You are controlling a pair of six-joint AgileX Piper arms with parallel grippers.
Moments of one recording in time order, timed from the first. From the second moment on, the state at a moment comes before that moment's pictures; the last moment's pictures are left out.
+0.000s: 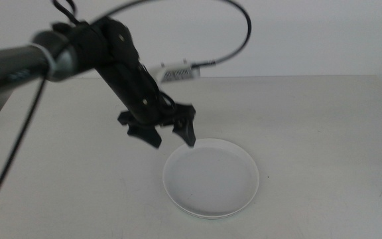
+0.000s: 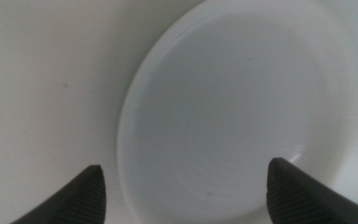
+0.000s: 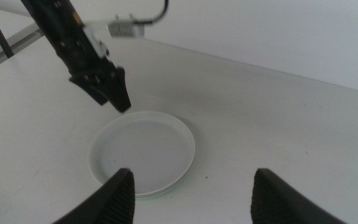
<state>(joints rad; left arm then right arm) -0.37 1.97 -1.58 -0.46 1.06 0.12 0.39 0.48 -0.81 0.13 0.82 -0.05</state>
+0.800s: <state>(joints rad) -0.16 1.57 -1.58 -0.23 1.08 0.14 0.39 0.48 -0.81 0.13 0.82 -0.05</state>
